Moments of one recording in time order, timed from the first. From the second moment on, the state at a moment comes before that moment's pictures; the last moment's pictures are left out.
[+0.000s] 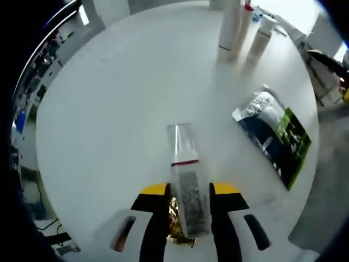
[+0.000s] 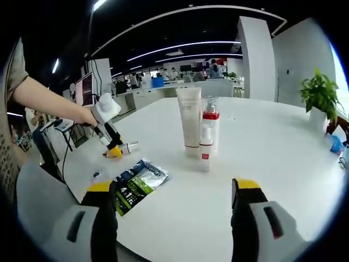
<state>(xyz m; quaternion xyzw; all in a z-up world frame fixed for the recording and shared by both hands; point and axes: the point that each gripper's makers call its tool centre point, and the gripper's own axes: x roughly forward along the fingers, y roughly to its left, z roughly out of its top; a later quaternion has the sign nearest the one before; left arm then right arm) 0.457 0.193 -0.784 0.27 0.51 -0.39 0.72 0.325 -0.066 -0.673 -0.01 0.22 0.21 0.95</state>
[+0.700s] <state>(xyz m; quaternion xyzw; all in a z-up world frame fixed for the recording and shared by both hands) 0.459 0.191 -0.785 0.26 0.52 -0.38 0.72 0.325 -0.067 -0.673 -0.01 0.22 0.21 0.95</state>
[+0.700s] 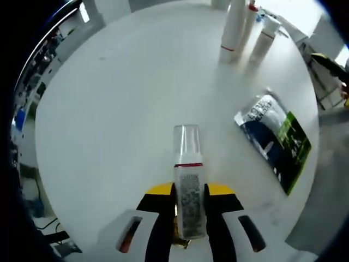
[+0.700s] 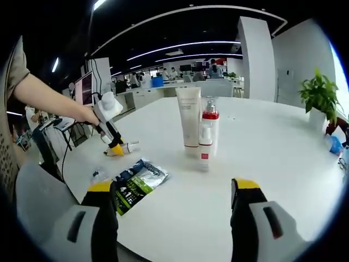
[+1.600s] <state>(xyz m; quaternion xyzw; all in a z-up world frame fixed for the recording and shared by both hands) 0.427 0.199 -0.743 0.14 0.47 -0.34 0.80 0.320 -0.049 -0.671 0.00 0.22 0.25 0.94</state>
